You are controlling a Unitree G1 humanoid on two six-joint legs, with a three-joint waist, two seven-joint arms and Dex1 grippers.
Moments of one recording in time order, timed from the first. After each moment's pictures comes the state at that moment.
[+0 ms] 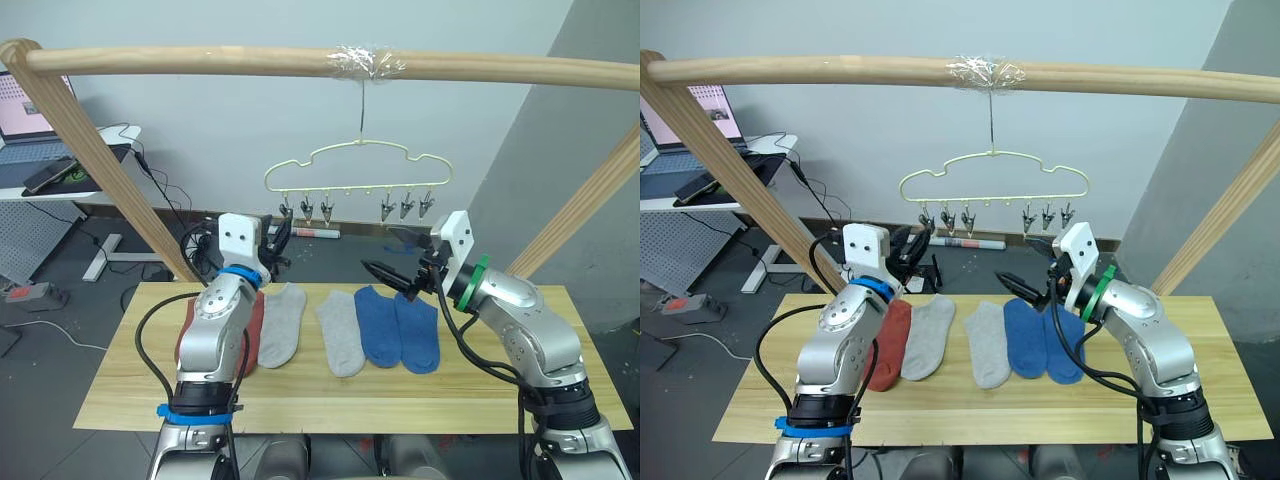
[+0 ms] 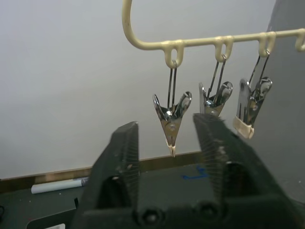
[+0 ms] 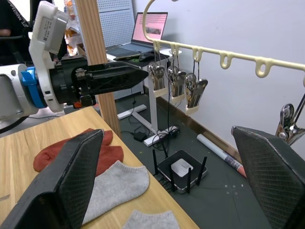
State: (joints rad) left arm -0.35 0.18 0.09 -0.03 -0.28 0.27 -0.23; right arm -0.33 -0.39 0.06 -0.31 0.42 0.51 0.67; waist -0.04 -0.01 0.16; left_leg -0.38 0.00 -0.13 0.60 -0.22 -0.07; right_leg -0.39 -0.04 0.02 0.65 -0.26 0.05
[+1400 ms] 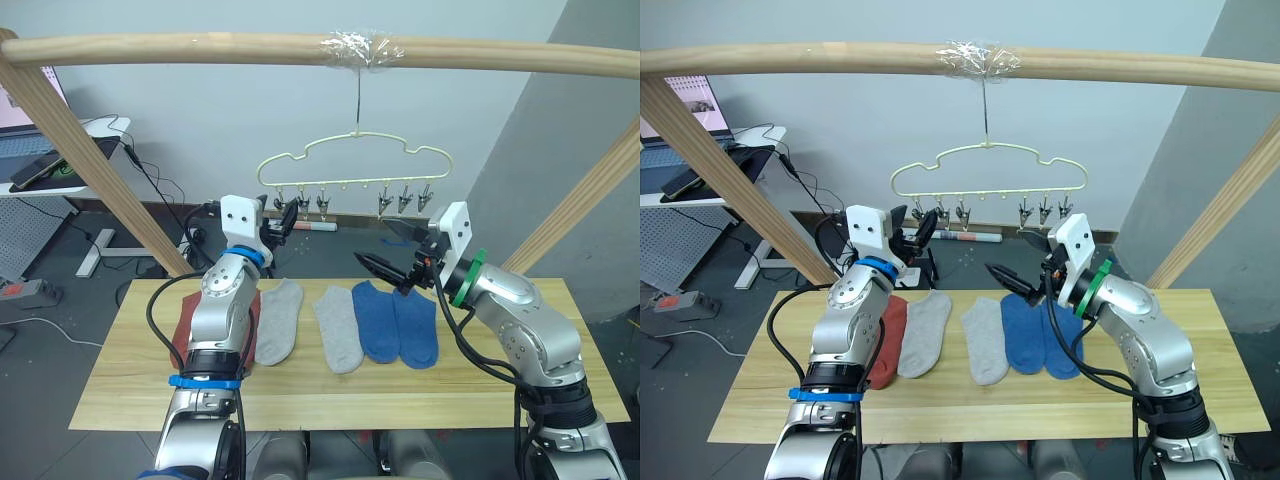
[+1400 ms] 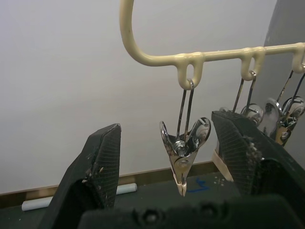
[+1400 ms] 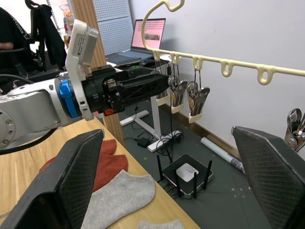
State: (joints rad) left arm -0.49 0.17 0.12 0.20 -0.27 0.12 -0.29; right arm -0.35 -0.37 0.06 -0.36 0.46 0.56 0.63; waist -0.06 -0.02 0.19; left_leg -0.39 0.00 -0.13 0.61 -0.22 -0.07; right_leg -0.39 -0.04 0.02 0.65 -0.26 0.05
